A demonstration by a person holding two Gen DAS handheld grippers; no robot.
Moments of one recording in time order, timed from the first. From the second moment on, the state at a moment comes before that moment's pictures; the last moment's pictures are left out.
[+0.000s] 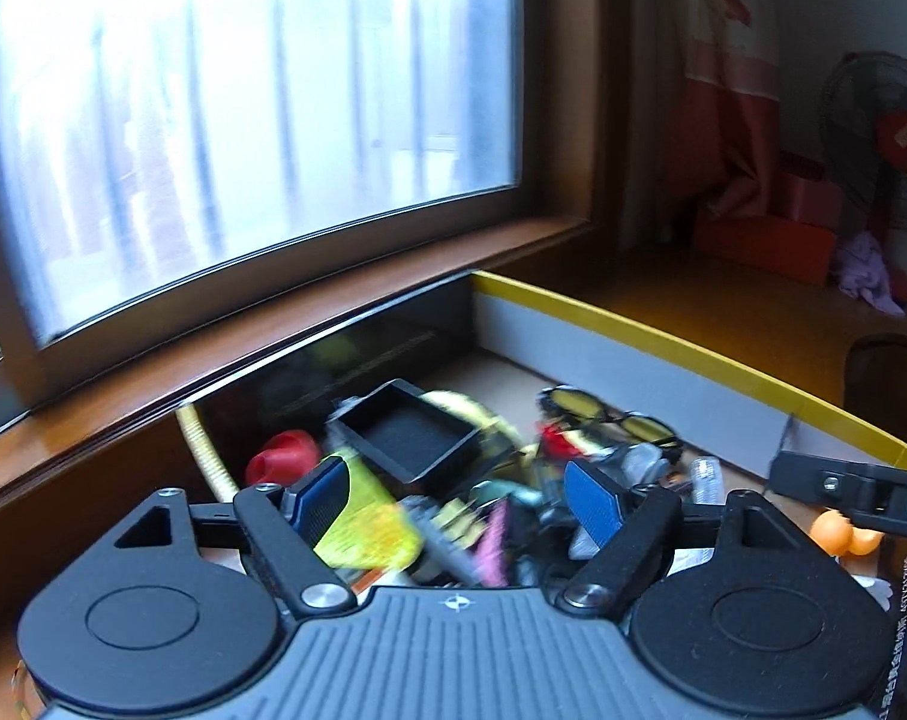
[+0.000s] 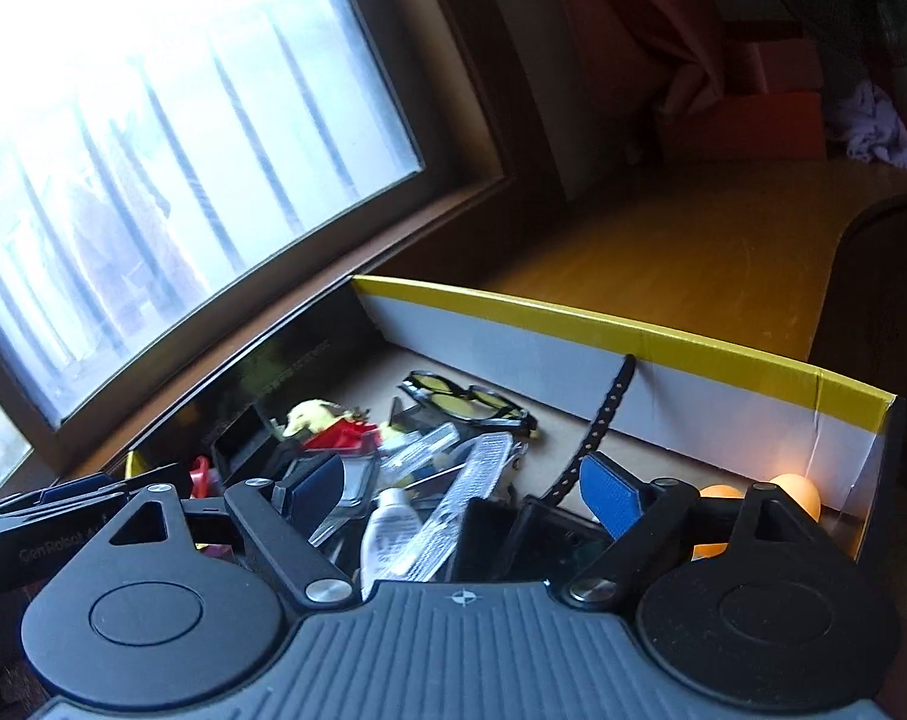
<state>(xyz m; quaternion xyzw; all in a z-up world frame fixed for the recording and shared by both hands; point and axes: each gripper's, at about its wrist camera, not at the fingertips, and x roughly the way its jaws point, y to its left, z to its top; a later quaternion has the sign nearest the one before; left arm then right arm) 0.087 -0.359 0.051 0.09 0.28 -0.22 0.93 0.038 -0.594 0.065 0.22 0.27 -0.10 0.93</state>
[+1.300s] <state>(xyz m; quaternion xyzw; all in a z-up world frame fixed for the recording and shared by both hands) -0.047 0.084 0.006 -0.06 0.36 0.13 0.92 0.030 -0.212 0.032 0.03 0.39 0.26 0.88</state>
